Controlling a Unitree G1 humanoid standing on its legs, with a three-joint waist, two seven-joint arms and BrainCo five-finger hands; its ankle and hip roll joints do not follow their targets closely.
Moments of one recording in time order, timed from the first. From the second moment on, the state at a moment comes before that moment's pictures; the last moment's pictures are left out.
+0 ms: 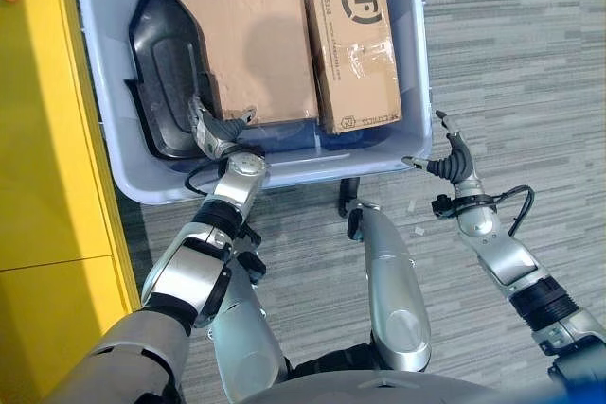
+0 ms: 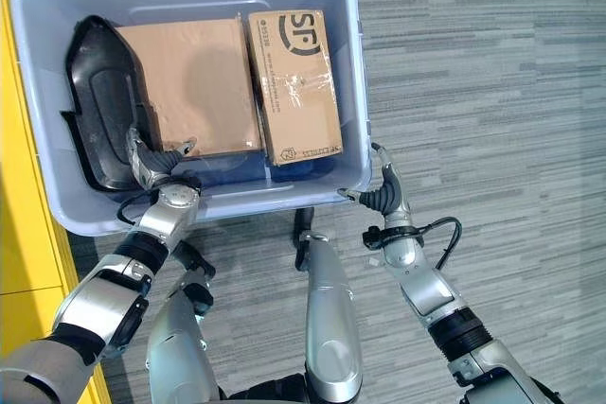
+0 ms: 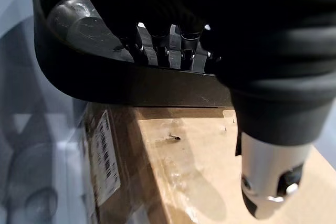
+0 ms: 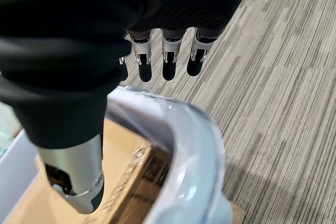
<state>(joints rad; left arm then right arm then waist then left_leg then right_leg) -0.83 0.34 -0.30 0.88 -0.22 0.08 0.93 -0.31 -0.56 0.38 0.10 0.06 0.09 -0.47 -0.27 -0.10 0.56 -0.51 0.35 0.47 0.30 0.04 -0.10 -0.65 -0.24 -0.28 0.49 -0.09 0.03</state>
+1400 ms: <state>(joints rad) -0.89 0.42 -0.38 0.28 0.54 -0.26 1.43 -0.16 -0.56 0.37 0.08 0.02 -0.02 -0.60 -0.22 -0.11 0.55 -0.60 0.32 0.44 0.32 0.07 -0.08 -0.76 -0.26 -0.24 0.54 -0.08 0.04</state>
